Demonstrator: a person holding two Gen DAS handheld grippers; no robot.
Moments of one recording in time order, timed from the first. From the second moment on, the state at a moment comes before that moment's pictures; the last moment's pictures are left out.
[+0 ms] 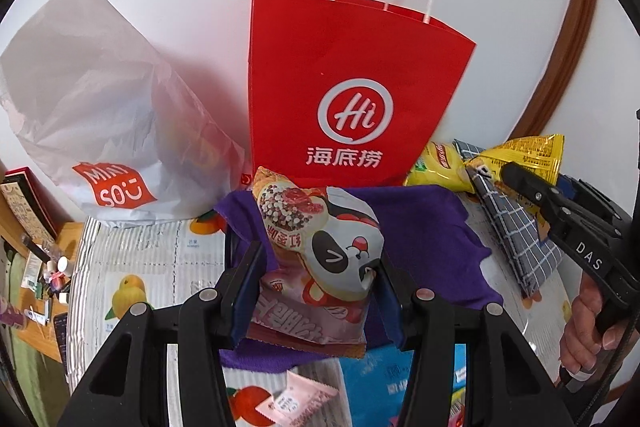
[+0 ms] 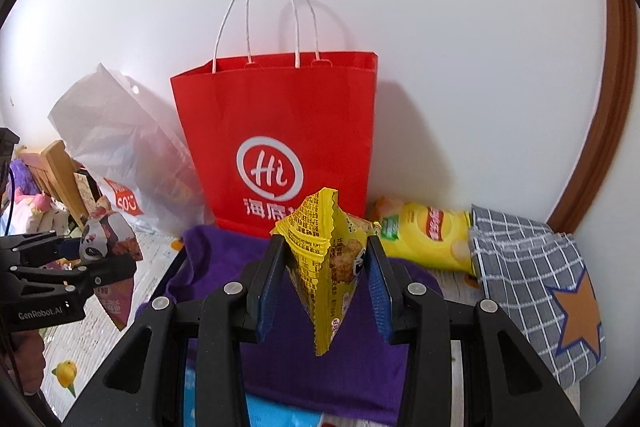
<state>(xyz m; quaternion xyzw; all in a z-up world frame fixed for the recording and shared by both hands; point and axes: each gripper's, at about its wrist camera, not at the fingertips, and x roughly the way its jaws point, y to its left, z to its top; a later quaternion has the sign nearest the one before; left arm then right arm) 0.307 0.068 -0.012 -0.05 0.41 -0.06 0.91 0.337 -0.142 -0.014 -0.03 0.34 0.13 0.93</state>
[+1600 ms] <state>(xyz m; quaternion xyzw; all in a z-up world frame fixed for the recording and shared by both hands) 0.415 0.087 -0.109 -0.05 0.53 -0.02 0.85 0.433 -0.147 -0.137 -0.03 0.46 0.09 0.88</state>
